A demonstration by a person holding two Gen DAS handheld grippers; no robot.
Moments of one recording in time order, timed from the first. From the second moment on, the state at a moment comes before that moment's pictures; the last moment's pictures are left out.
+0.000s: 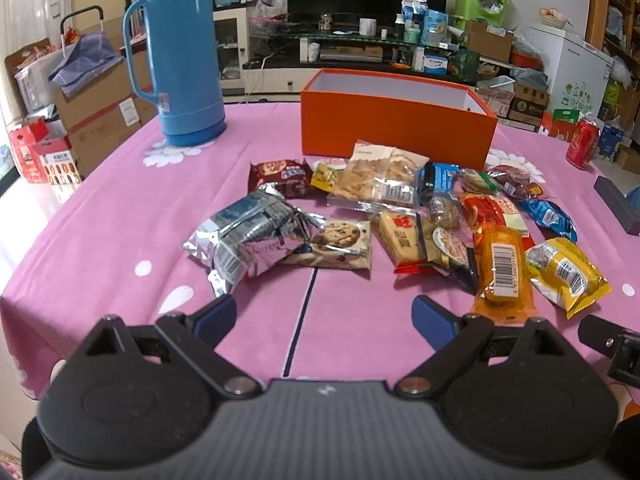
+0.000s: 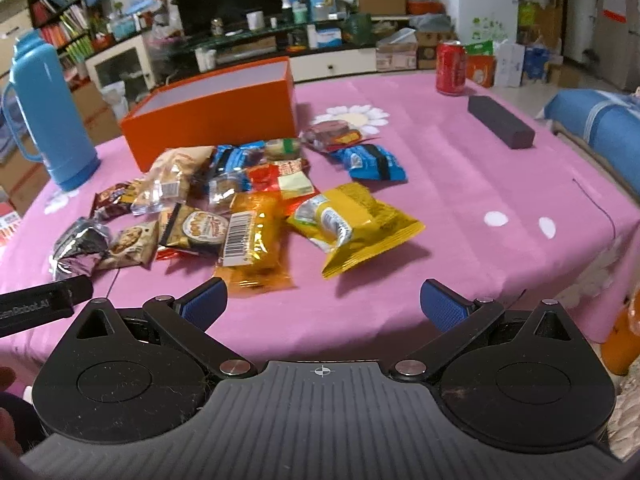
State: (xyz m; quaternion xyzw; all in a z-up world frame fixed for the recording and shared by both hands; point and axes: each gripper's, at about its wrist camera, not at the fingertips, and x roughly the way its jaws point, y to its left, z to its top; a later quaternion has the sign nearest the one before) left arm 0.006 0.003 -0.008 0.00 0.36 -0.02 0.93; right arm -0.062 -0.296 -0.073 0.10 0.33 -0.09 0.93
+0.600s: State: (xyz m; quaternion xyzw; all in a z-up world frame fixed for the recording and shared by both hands) left arm 0.011 0.001 -0.014 0.01 0.37 -0.02 0.93; right arm -0.056 -0.294 -0.086 0.12 0.35 -0.05 0.93
